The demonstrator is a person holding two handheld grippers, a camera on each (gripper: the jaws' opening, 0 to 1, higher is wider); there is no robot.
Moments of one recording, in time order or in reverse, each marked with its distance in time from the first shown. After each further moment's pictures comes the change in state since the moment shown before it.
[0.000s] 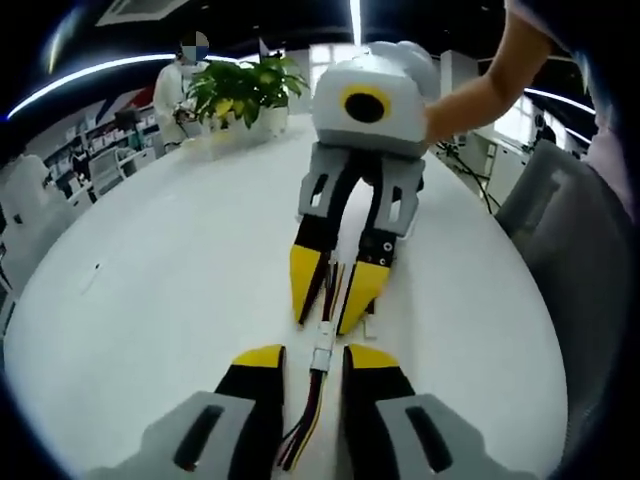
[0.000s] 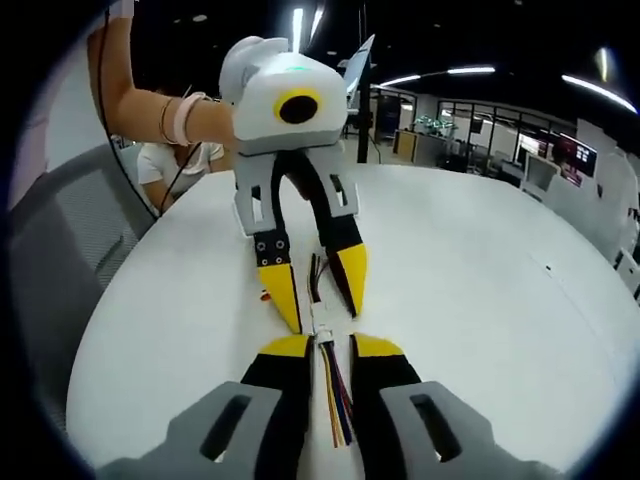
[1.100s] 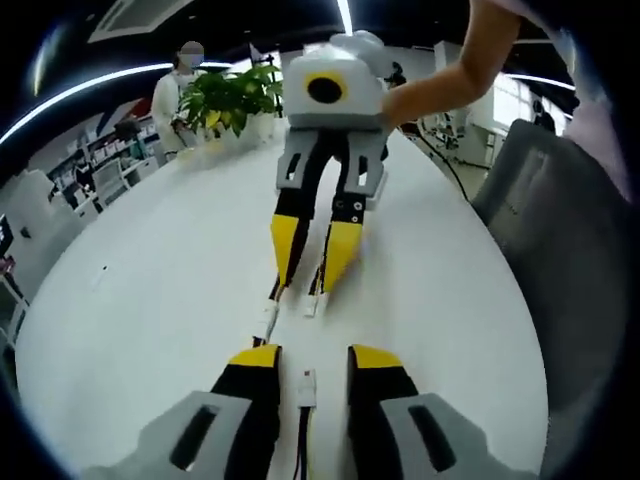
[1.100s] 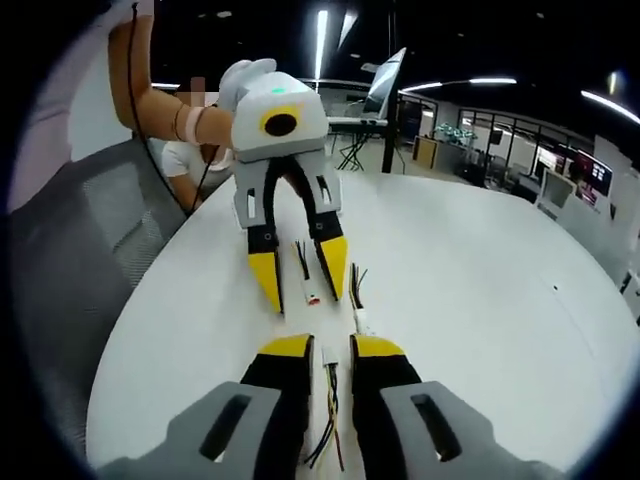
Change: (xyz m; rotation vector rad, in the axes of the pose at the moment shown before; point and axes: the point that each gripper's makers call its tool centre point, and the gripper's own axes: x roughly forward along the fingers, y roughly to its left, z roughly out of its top) left arm -0.026 -0.044 -0.005 0.011 -0.018 0.029; right arm -0.016 0.033 0.000 -0.060 0.018 0.072
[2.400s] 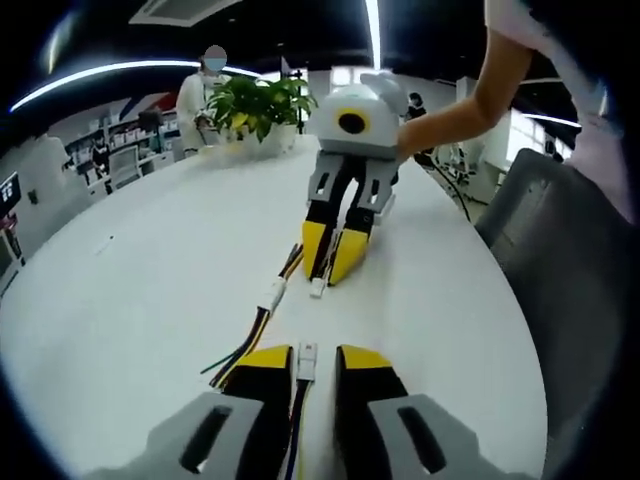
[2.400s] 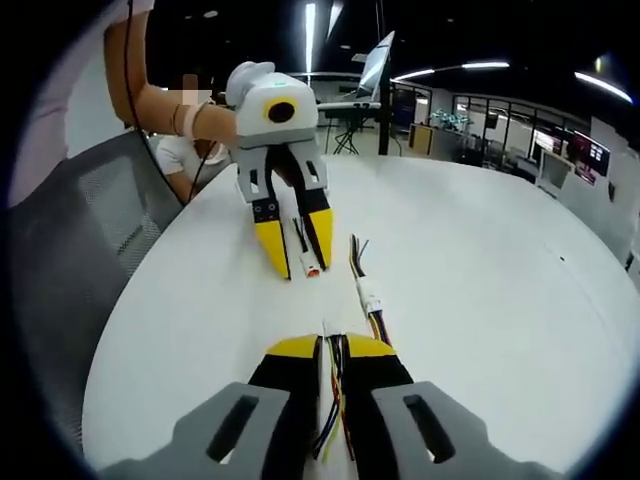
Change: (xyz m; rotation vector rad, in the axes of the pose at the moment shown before) left arm -0.003 0.001 -0.016 -0.111 -0.102 -0.005; right arm 0.004 -0.001 -0.020 0.052 0.023 -0.002
